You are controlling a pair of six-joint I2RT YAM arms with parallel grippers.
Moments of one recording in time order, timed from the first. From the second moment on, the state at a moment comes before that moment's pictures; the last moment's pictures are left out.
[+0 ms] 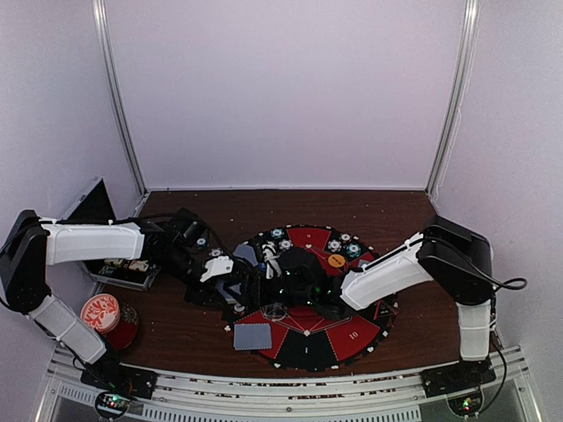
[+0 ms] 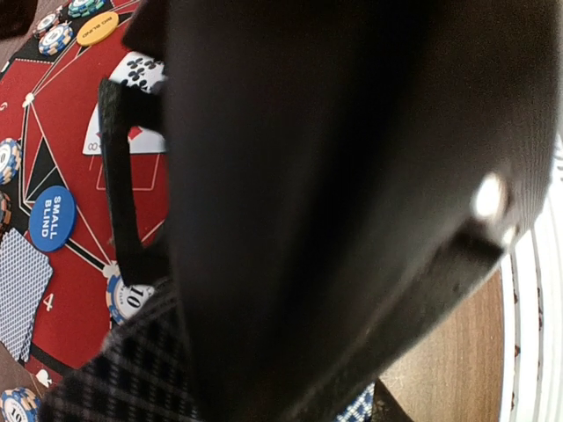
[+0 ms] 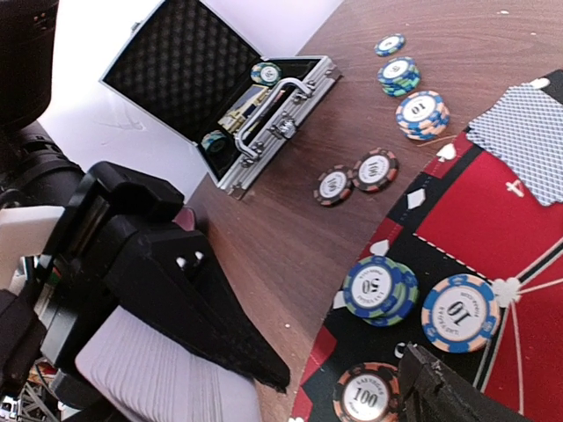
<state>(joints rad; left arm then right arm) -0.65 1.51 0.91 -0.56 0.57 0.85 1.10 2.05 1.11 0.63 -0.07 0.75</state>
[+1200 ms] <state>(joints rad) -0.65 1.52 0.91 -0.53 0.54 0.84 1.14 1.90 1.04 0.55 0.08 0.73</state>
